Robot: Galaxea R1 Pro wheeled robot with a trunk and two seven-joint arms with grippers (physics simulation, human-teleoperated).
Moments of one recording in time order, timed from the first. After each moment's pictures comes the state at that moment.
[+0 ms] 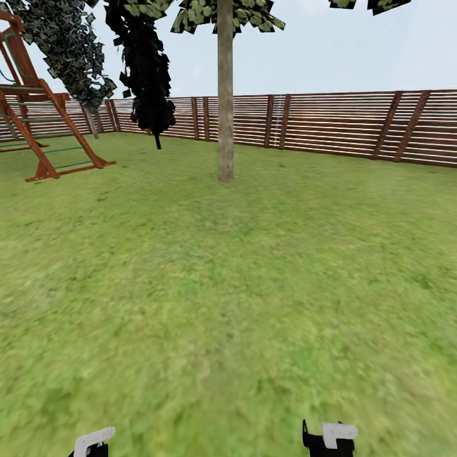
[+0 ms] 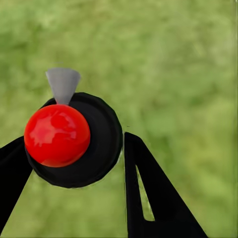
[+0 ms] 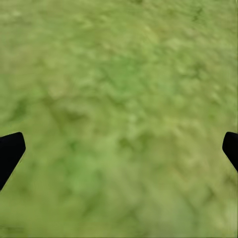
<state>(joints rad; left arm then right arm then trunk) -0.38 0.17 -0.30 -0.11 0.56 -0.43 0.05 -0.41 0.01 0.15 -0.04 -0.01 -0.66 -0.30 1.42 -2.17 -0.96</state>
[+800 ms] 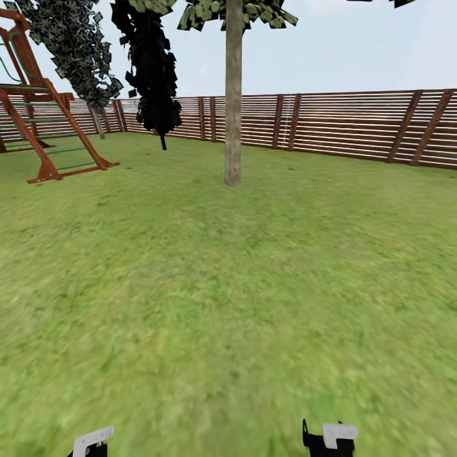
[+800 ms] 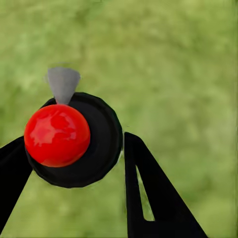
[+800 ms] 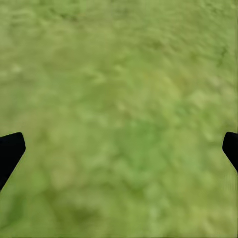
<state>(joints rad) -0.38 0.18 -0.30 -0.11 0.56 -0.44 0.05 -0.41 0.01 0.15 -0.04 -0.01 -0.66 -0.31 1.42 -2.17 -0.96</state>
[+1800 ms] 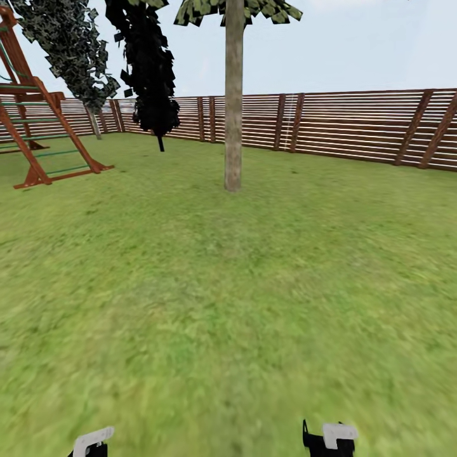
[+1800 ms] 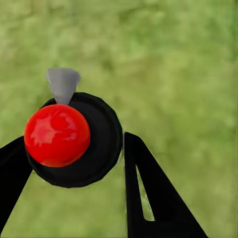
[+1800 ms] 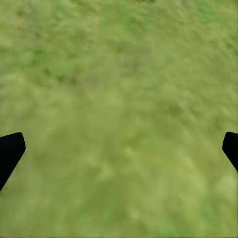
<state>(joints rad) -0.38 0.18 -0.30 -0.11 0.56 -0.44 0.05 -0.41 0.01 0.15 -0.04 -0.01 -0.66 -0.31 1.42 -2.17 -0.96</state>
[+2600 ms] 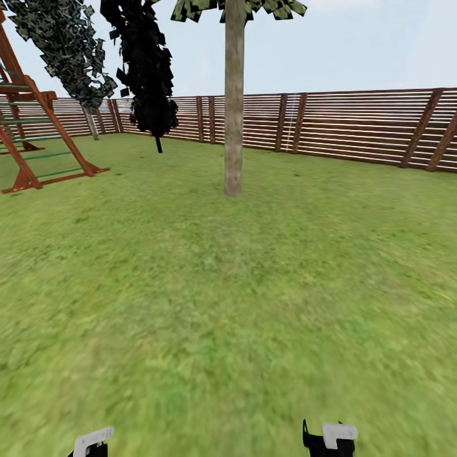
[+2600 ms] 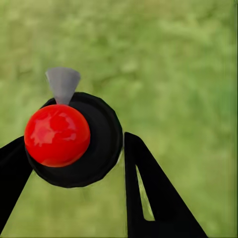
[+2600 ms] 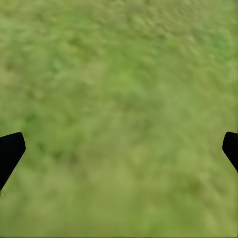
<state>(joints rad) -0.38 0.18 -0.30 -0.11 0.56 -0.44 0.05 -0.41 0.01 0.15 -0.04 -0.01 -0.66 -0.31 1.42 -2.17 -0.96</state>
